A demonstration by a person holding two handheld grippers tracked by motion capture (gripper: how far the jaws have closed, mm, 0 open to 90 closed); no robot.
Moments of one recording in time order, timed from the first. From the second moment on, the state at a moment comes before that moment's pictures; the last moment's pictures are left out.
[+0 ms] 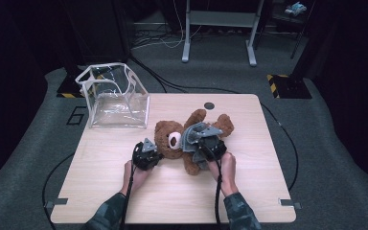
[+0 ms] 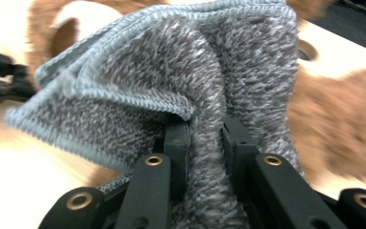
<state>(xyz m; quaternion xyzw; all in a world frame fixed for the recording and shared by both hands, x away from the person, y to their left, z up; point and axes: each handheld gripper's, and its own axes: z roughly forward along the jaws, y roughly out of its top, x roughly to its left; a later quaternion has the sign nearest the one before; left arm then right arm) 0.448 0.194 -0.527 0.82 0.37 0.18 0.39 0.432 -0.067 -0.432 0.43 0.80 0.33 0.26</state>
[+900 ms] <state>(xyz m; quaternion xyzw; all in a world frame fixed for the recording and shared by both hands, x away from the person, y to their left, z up) 0.448 0.194 -0.527 0.82 0.37 0.18 0.39 0.424 -0.101 -0.426 0.46 0.77 0.37 0.23</state>
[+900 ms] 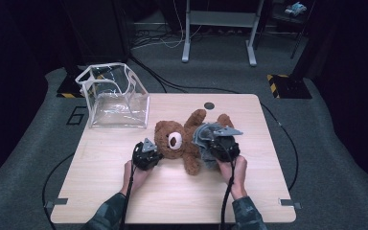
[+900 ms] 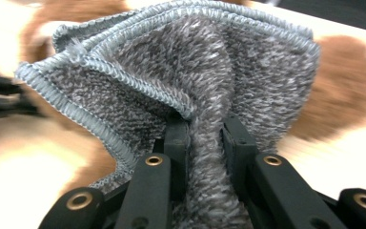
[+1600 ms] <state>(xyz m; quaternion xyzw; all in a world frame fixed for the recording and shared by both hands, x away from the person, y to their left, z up) 0.447 0.194 -0.527 0.82 0.38 0.19 0.38 0.430 -0.010 -0.480 0.41 0.85 0.27 0.19</state>
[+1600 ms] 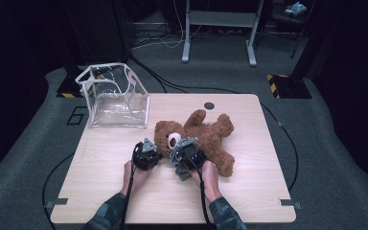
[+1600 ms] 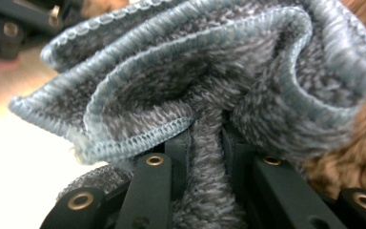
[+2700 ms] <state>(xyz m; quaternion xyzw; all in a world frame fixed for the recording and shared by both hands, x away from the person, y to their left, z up) 0.448 0.194 -0.527 0.82 0.37 0.18 0.39 0.411 -0.042 -0.476 0.41 0.85 0.30 0.14</state>
